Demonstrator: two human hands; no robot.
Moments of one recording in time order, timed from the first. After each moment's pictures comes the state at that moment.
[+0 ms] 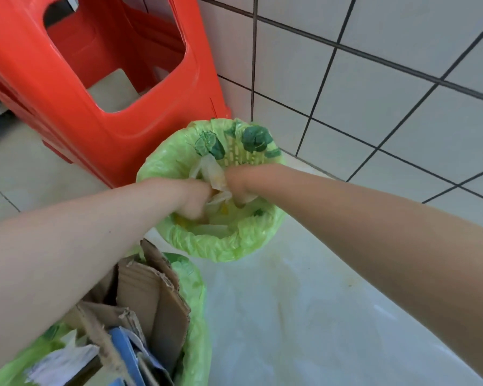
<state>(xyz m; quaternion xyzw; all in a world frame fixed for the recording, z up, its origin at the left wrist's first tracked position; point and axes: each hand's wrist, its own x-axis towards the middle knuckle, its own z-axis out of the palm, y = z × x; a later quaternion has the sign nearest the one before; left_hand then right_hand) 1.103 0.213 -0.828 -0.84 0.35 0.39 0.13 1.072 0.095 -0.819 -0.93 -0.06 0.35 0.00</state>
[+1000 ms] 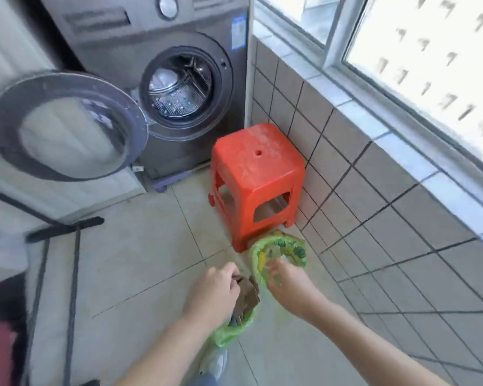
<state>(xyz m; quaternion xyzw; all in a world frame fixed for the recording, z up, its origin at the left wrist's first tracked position) 0.891 0.363 -0.297 -0.95 -0.04 0.17 -0.25 0.924 0.189 -0.299 -0.91 -0.01 0.30 0.28</state>
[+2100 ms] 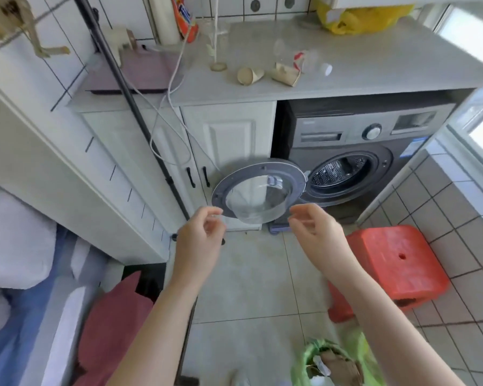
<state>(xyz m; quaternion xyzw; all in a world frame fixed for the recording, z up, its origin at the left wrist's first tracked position) 0.914 0.796 0.010 -0.82 -0.30 -0.18 -0.46 1.015 0.614 0.028 -0.87 -0.15 0.12 0.45</state>
